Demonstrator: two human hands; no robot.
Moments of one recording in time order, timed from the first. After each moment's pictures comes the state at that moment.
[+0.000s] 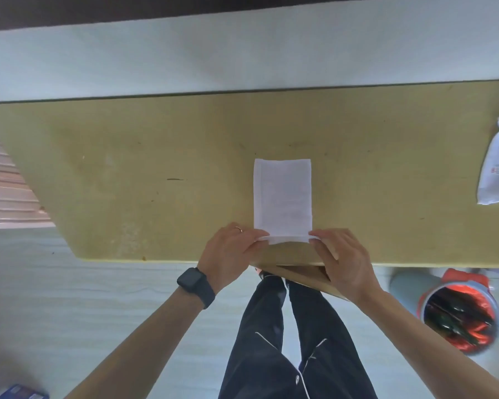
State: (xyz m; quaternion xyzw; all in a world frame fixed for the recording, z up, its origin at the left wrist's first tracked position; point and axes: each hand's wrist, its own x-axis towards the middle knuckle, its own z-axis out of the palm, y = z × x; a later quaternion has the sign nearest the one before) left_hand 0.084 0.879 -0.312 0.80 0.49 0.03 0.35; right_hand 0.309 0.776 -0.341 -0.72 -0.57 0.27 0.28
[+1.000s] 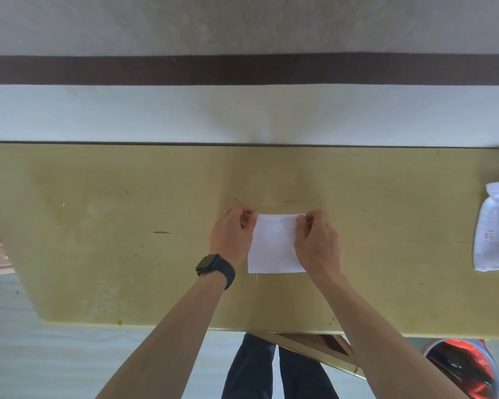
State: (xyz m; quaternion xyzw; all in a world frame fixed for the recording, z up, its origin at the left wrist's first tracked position) left_hand 0.145 0.996 -0.370 0.63 0.67 0.09 0.39; right_hand 0.306 0.932 -0.373 -0.87 -0.37 0.28 0.14
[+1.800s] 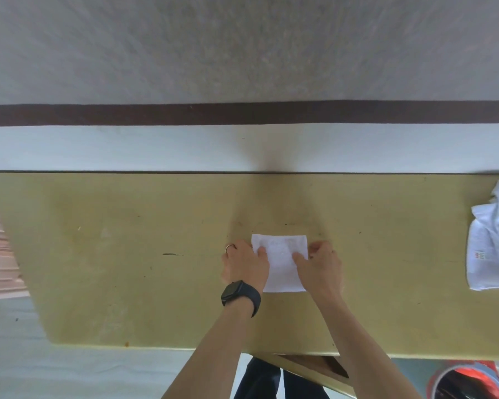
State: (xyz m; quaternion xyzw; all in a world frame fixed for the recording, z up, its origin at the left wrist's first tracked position) left_hand 0.171 0.977 -0.359 0.56 0.76 -0.07 0.33; right_hand 0.301 0.930 -0.348 -0.89 -0.25 0.36 0.12
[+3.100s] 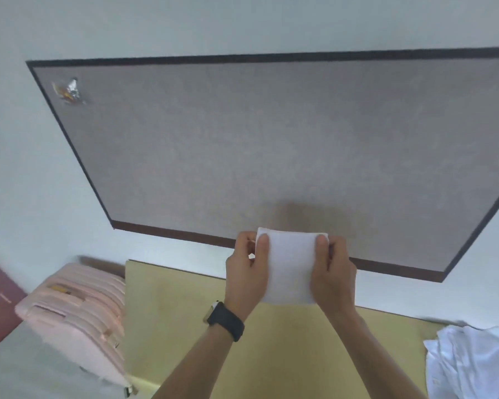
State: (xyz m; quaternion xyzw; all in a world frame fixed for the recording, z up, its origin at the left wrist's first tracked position) left_hand 0.129 0.883 0.052 0.56 0.53 0.54 0.33; right_hand 0.272 0.867 0.041 -0.65 -0.49 0.16 0.56
